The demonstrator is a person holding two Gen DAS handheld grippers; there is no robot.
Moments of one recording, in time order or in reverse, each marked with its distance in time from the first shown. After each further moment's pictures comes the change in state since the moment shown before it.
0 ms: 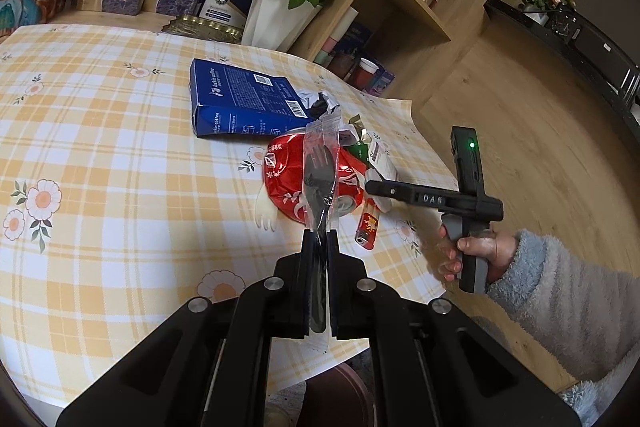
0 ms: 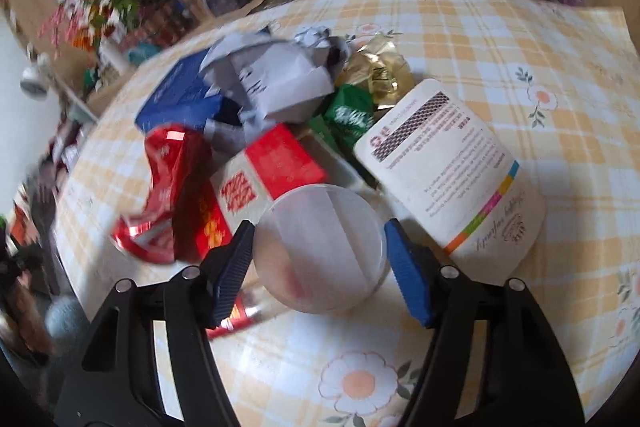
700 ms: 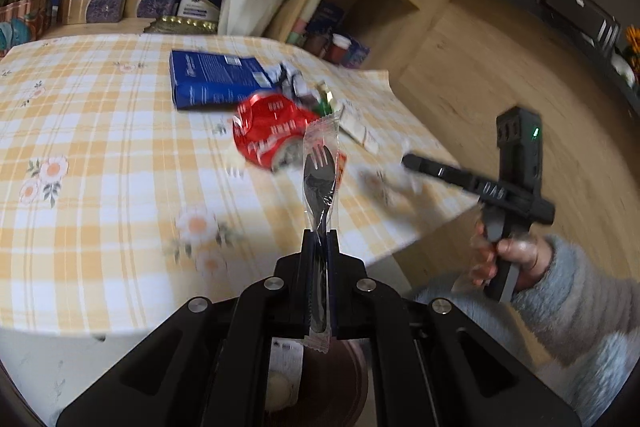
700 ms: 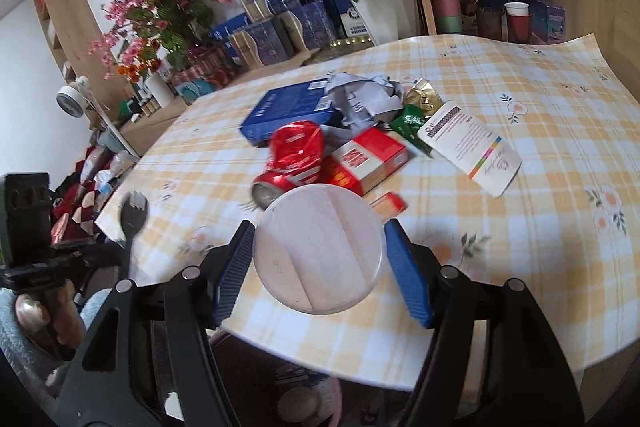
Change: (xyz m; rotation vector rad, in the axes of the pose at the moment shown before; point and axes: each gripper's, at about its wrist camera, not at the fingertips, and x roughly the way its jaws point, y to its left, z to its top) left arm -0.037 -0.043 -0.048 0.103 0.074 -0.004; right arm -0.111 0.063 -0.078 0.039 -0.233 0.096
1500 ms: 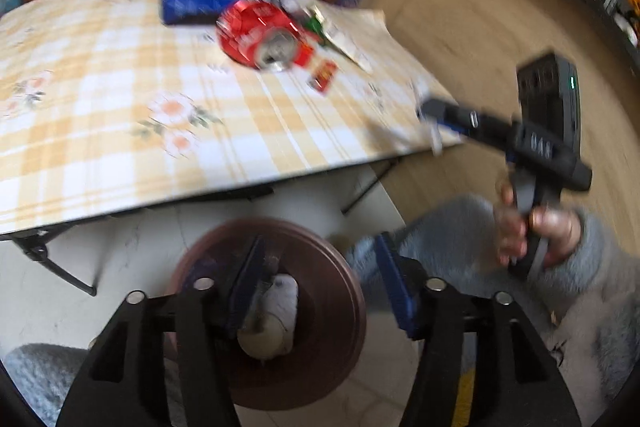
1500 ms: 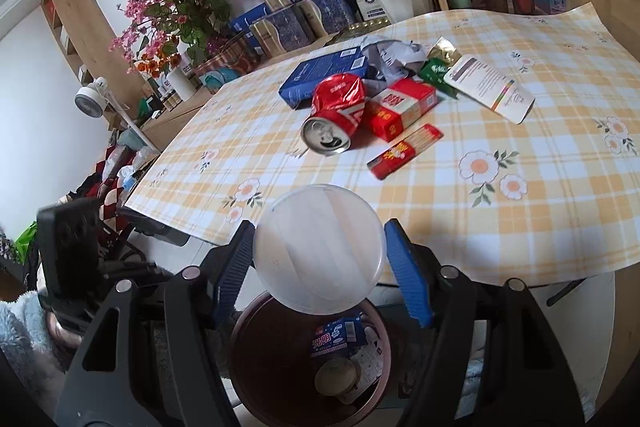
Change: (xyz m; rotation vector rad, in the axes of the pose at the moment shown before) left arm 0.012 -0.006 -0.066 -0.005 0.120 0.021; right arm -0.014 0.030 -0.057 0.043 0.039 0.068
